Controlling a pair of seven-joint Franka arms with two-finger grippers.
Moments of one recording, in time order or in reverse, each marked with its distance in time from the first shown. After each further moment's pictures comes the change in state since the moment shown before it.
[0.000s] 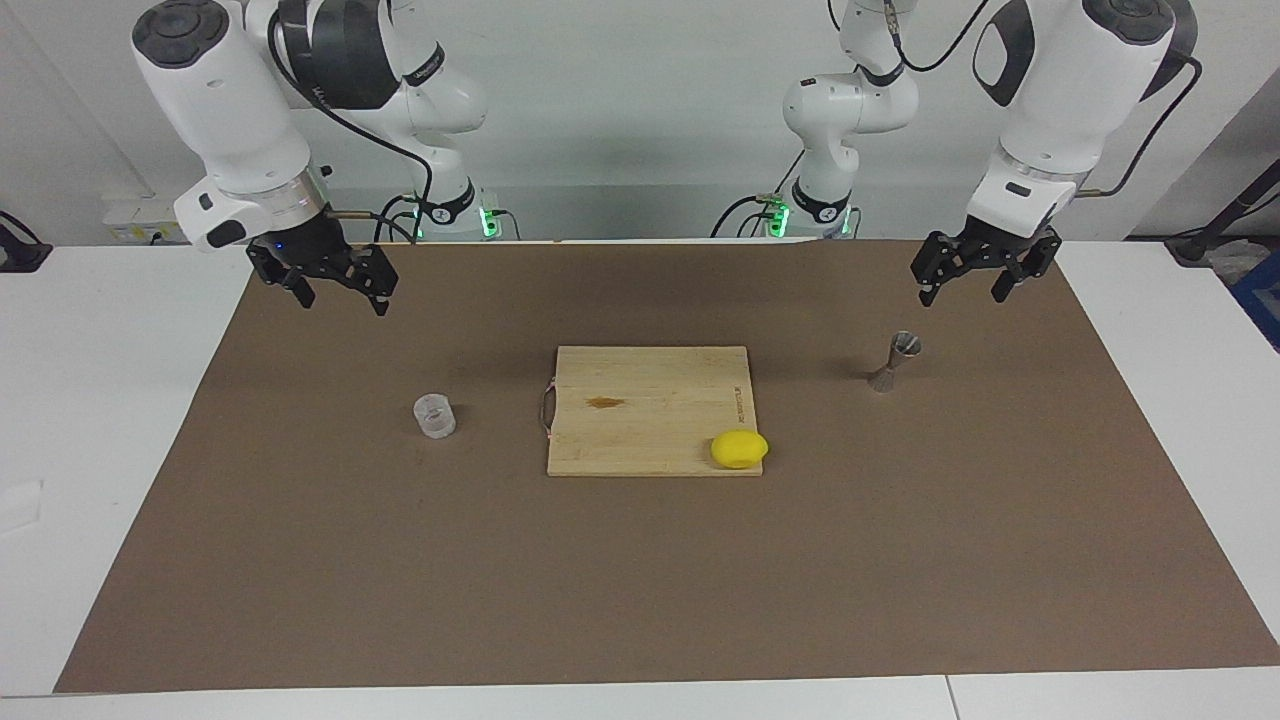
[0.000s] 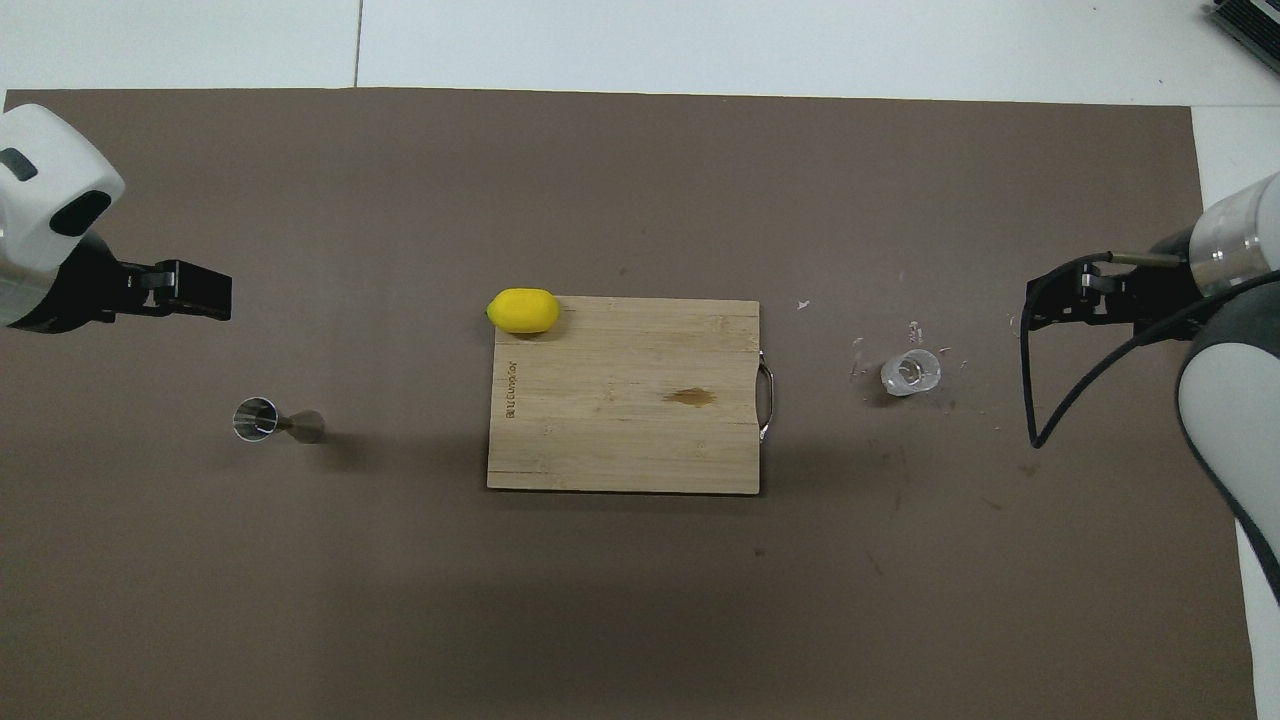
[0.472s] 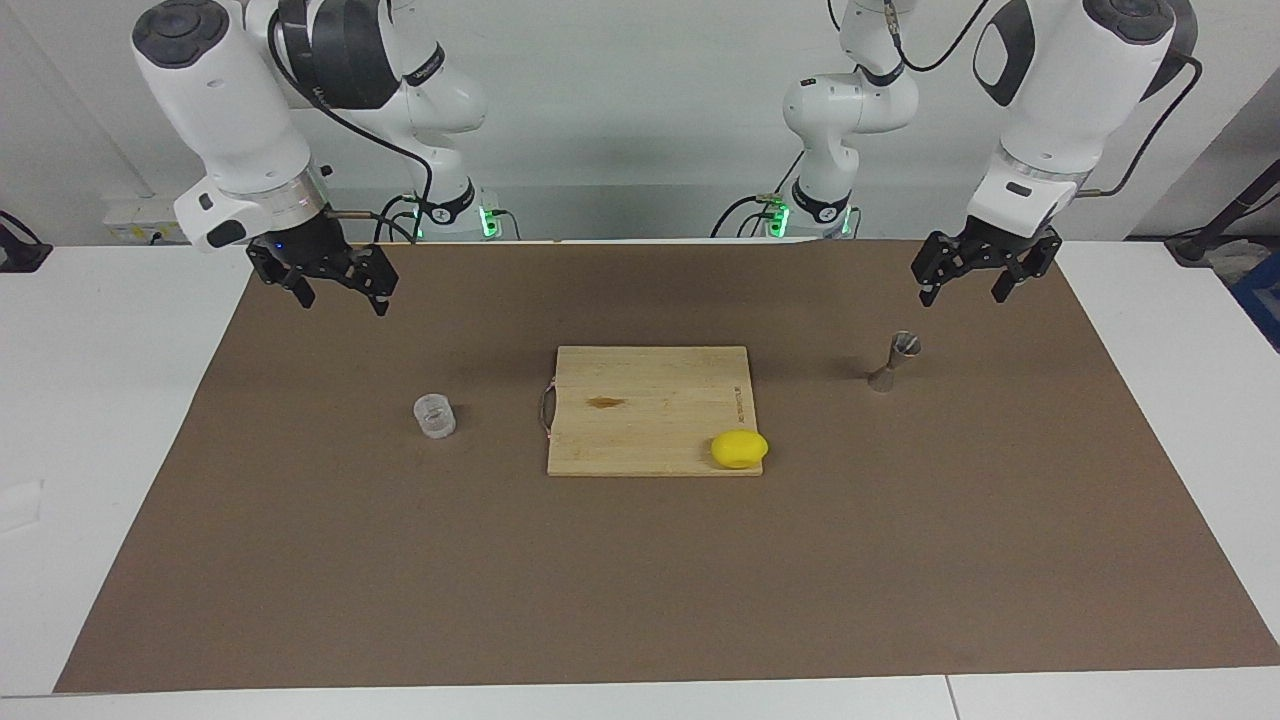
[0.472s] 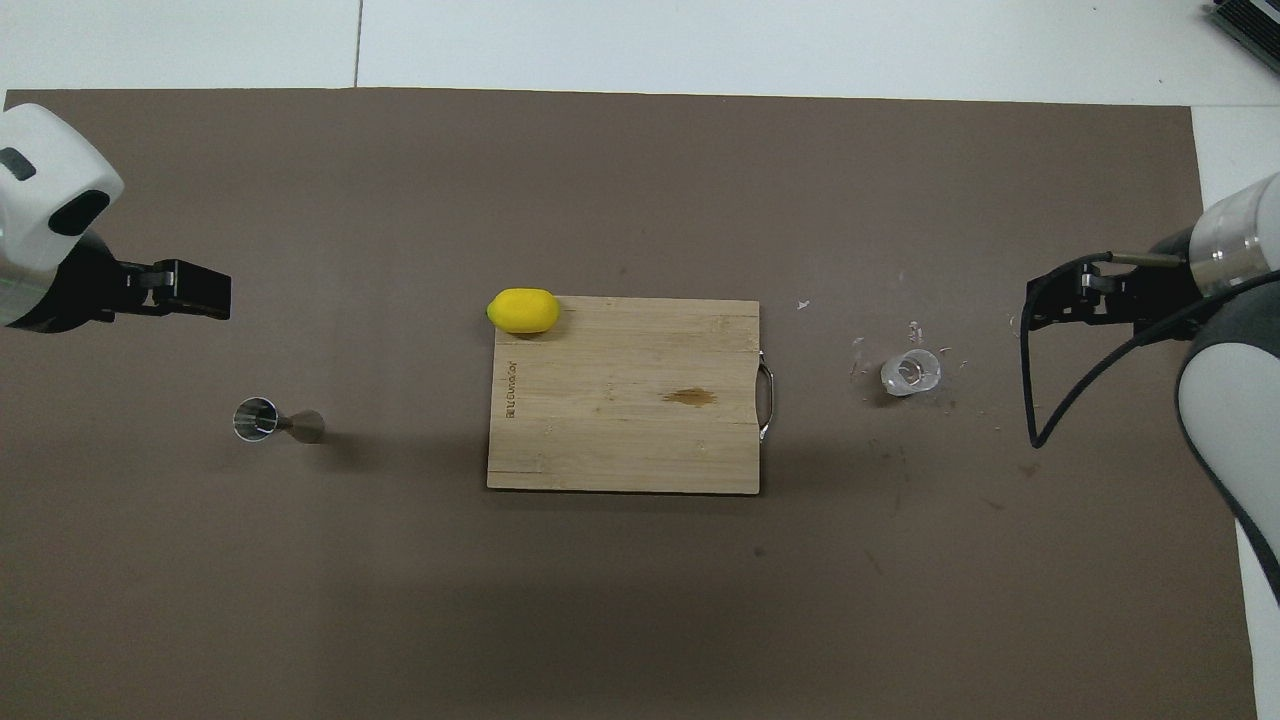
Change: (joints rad) left arm 0.000 0.000 0.002 0.000 0.000 0.002 0.000; right arm 0.000 0.000 0.000 0.000 0.000 0.000 0.000
